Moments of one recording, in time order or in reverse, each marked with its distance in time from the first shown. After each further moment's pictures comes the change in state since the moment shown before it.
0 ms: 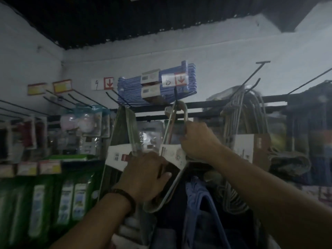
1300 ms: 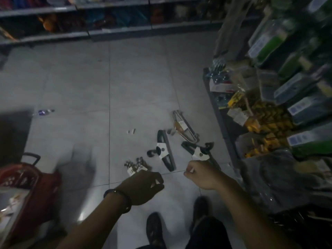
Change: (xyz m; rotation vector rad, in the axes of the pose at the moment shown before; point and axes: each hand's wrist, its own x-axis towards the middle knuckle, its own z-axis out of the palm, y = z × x) left_hand -0.968 0.042 -0.137 -0.445 -0.889 -1.674; right_hand -0.790 -0.512 0.302 0.424 -1.891 -0.736
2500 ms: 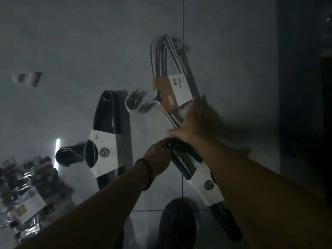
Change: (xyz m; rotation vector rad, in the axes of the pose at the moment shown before) left_hand 0.834 -0.209 0.309 -0.959 0.035 -0.556; right_hand 0.825 0.390 0.154 -0.137 0.126 0.247
